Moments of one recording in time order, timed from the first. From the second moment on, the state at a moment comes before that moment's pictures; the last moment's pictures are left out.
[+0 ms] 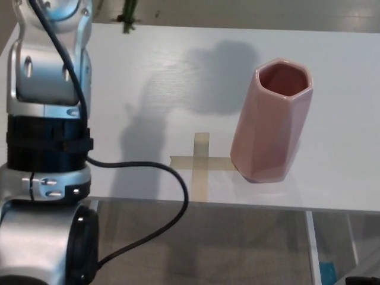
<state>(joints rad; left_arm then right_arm) -1.08 0.16 0.16 0.17 0.16 0.34 -0.21 -0.29 -0.30 -0.11 1.26 -0.07 -0.10 -0.04</state>
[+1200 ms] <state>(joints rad) -1.37 -0.11 0.29 -0.08 -0.16 0.93 -0.16 -0.29 -0.30 -0.12 1.26 -0.07 -0.10 -0.02</state>
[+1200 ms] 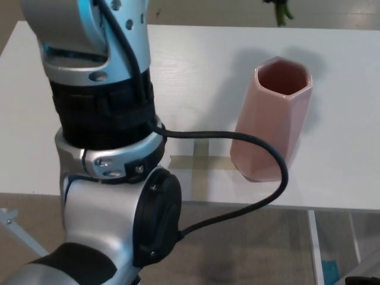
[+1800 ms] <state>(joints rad) -1.32 -0.13 0.18 -0.10 -0.23 0.98 -0.10 -0.29 -0.31 -0.13 1.26 -0.07 -0.09 -0.01</state>
